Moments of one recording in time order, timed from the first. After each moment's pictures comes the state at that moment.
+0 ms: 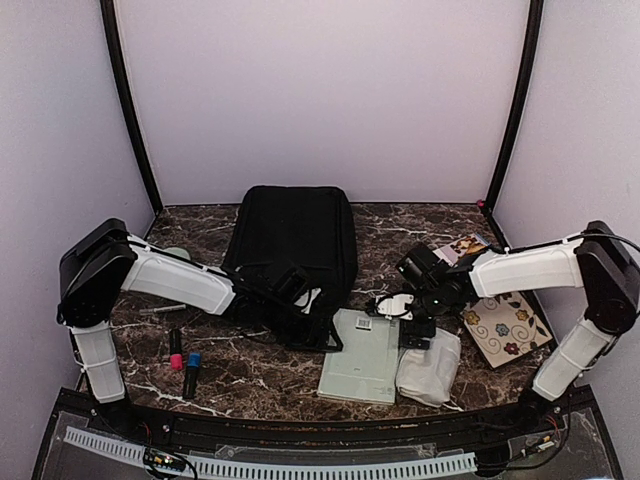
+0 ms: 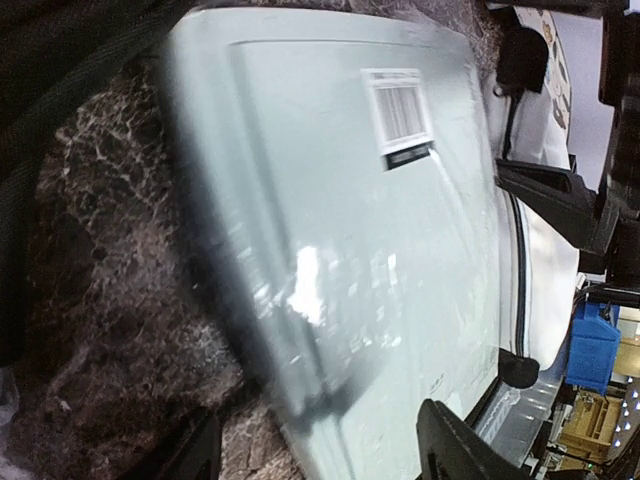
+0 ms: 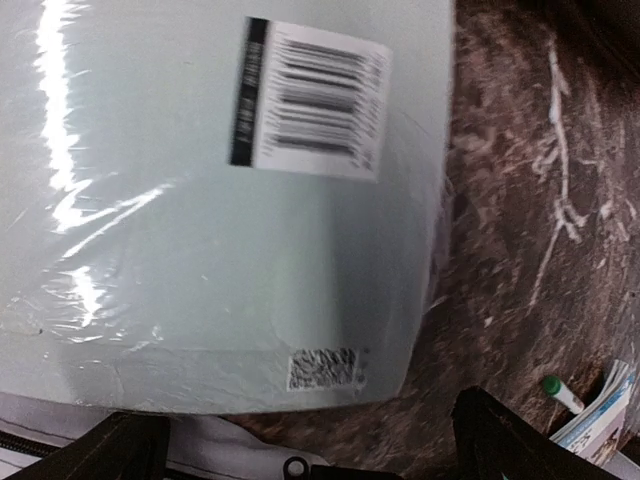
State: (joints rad) left arm -0.94 1.88 1.06 -0.13 0.42 -0.71; right arm 0.77 1.57 0.84 -0.49 0.06 -0.74
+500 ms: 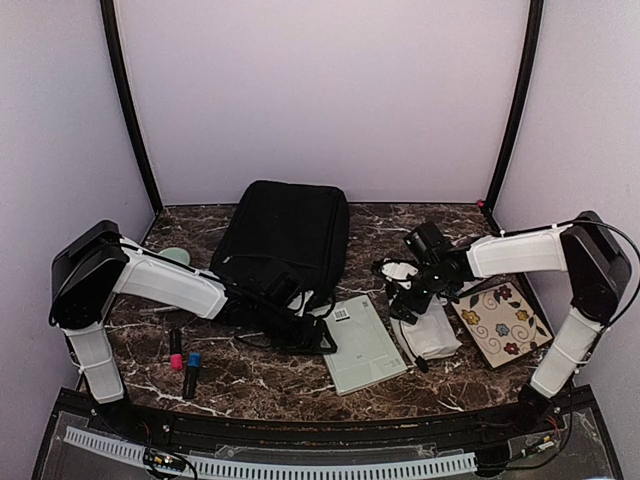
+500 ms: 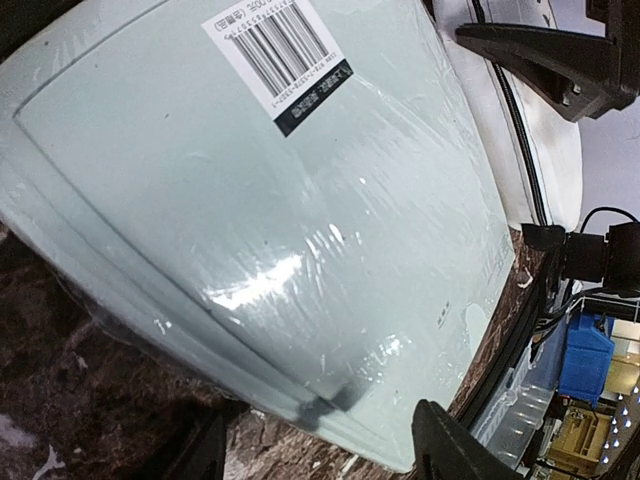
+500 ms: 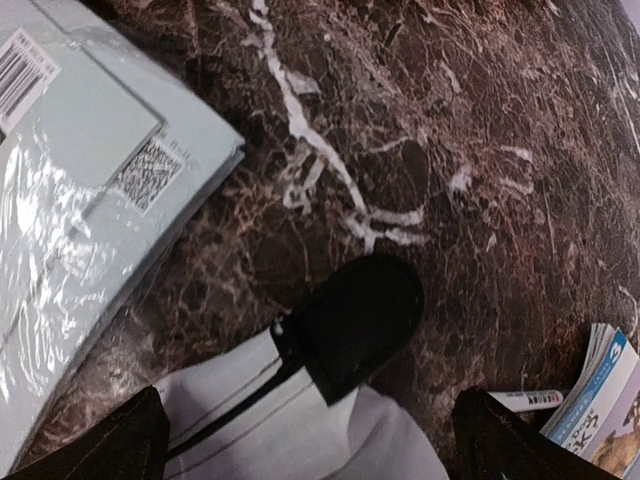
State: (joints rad) left arm -0.94 1.84 0.99 -0.07 0.41 -0.76; right arm 0.62 1.71 0.99 -0.35 0.00 -0.48
